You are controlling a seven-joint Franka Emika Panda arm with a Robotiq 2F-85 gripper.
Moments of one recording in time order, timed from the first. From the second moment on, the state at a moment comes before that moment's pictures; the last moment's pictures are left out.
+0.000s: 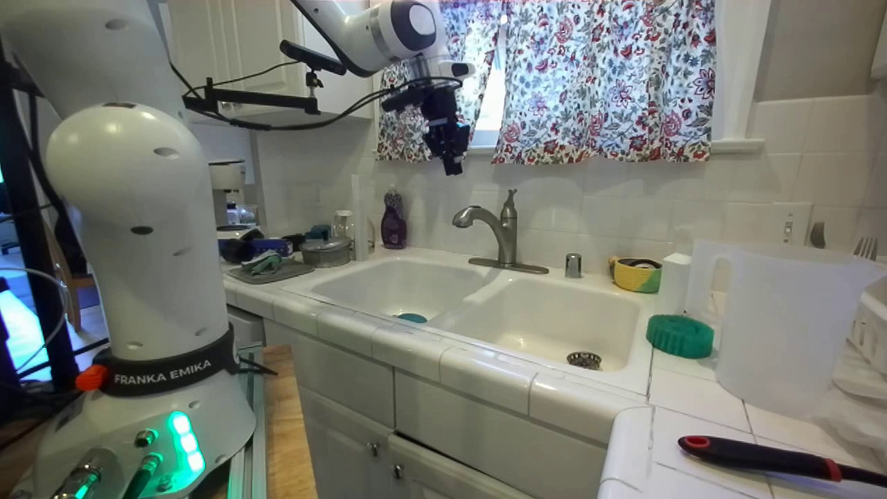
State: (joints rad) arm 0.12 -0.19 0.37 -2.18 -0.12 2.24 0.35
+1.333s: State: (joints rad) arm 0.30 0.21 0.33 -1.85 -0.12 2.31 0.24
